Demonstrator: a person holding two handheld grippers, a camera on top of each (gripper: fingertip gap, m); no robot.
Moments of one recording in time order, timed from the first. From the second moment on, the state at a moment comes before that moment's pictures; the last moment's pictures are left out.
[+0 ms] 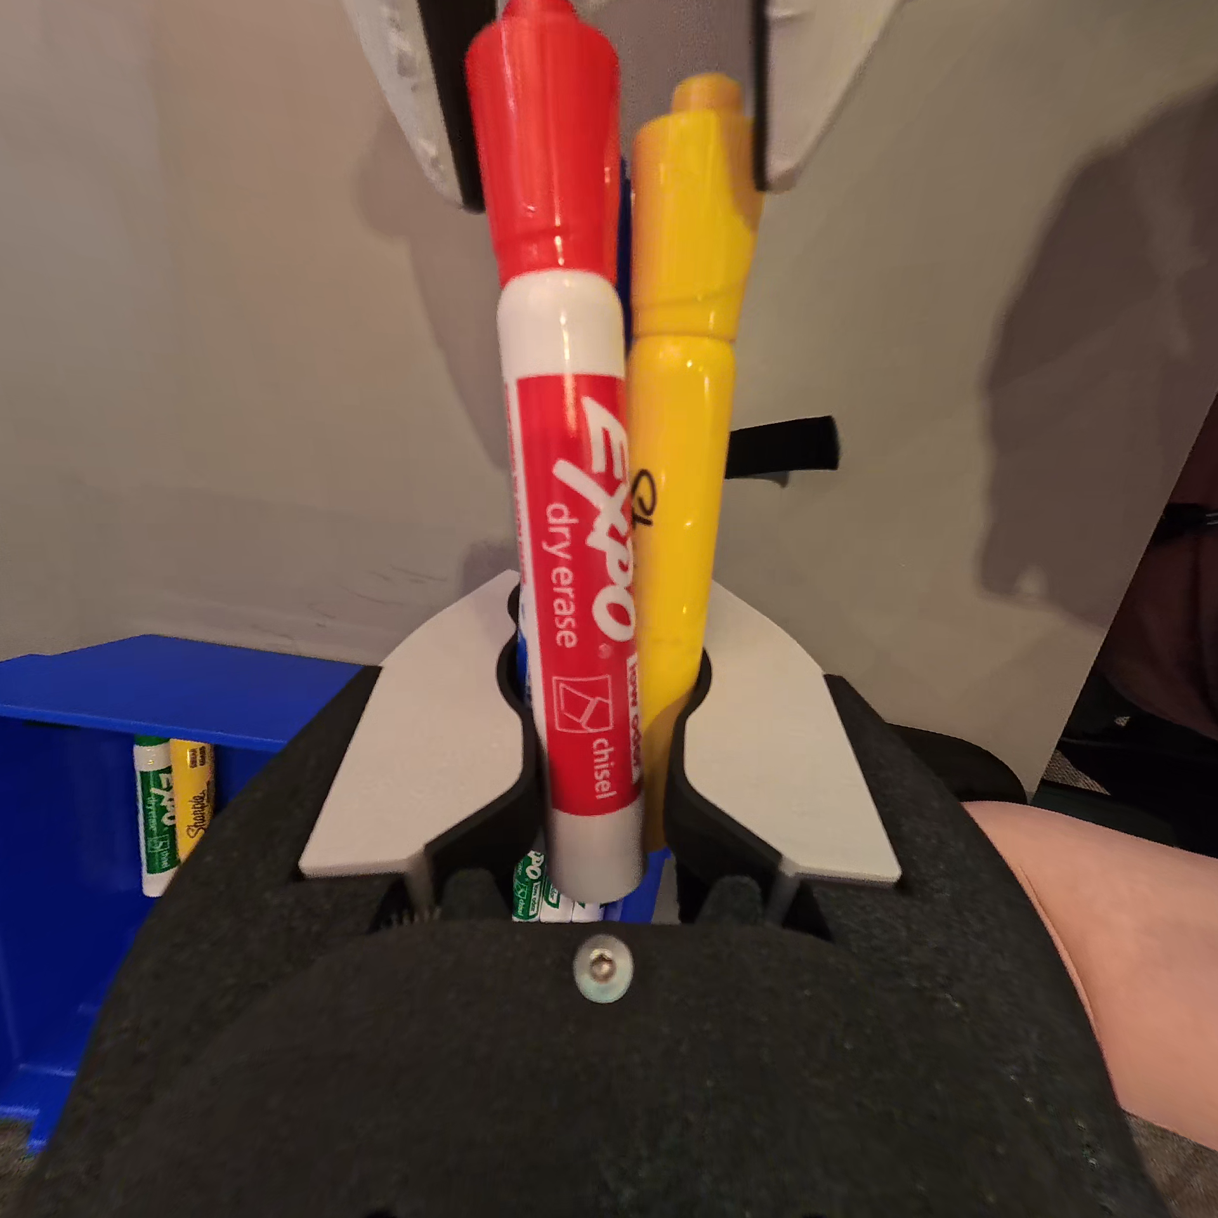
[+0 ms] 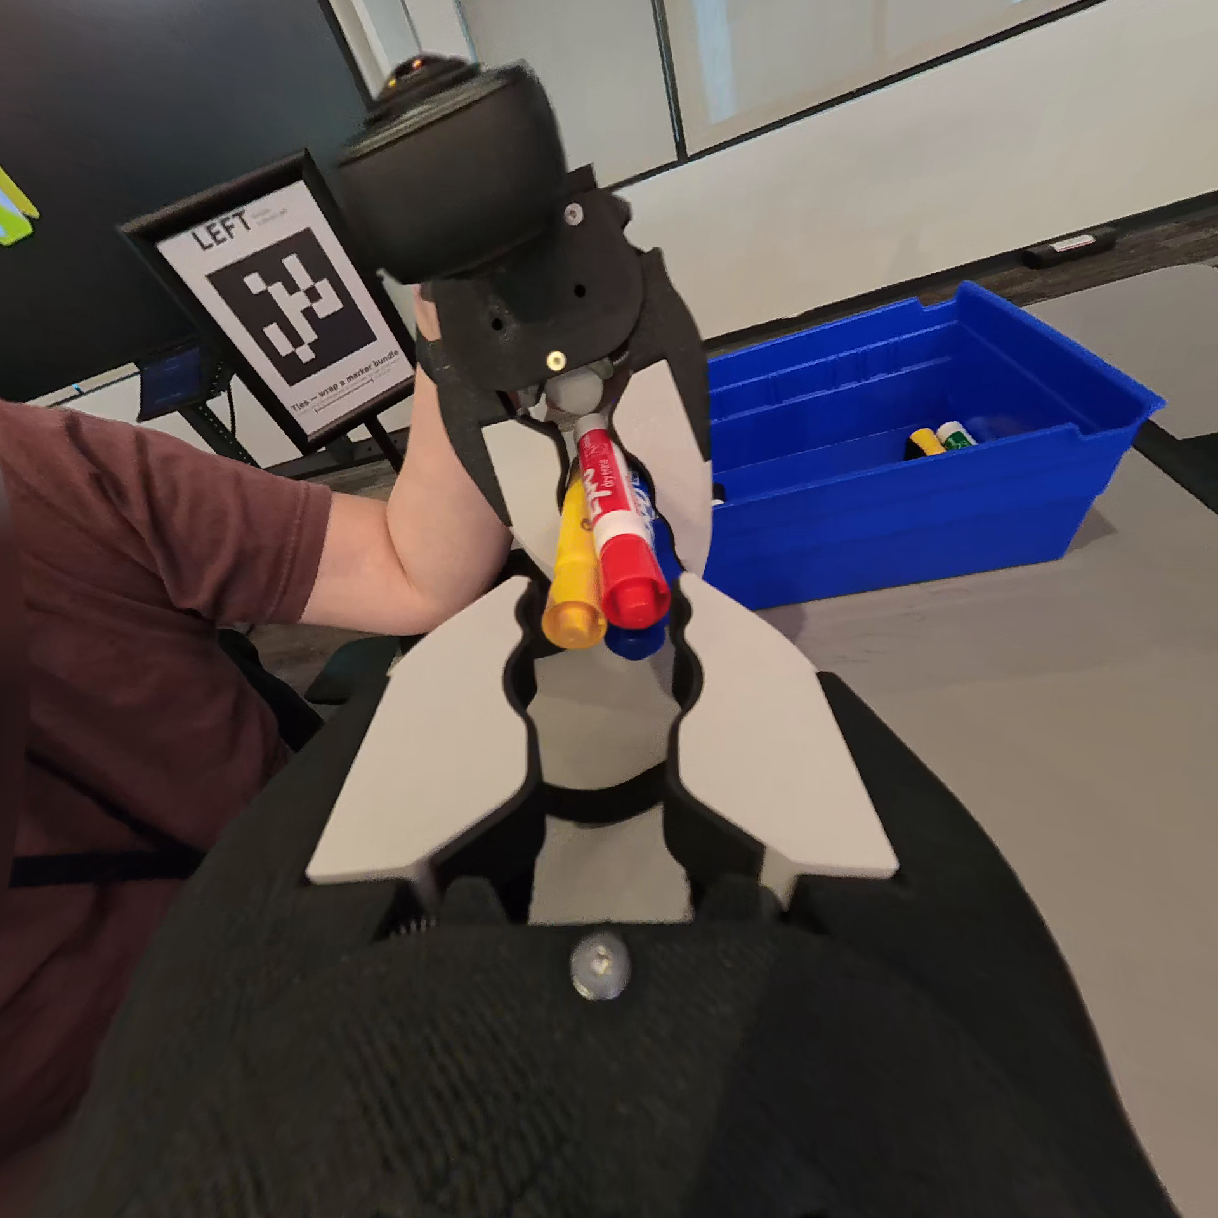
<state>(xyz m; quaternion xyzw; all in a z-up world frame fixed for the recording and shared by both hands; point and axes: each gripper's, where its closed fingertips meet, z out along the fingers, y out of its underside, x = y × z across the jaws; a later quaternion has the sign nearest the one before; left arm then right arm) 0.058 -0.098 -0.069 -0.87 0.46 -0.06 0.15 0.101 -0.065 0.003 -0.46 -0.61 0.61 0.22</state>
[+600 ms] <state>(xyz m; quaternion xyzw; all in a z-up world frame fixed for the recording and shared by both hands) 0.017 -0.099 -0.057 -0.90 0.40 -0.04 0.17 0.146 -0.081 -0.033 -0.33 -0.74 0.49 0.31</state>
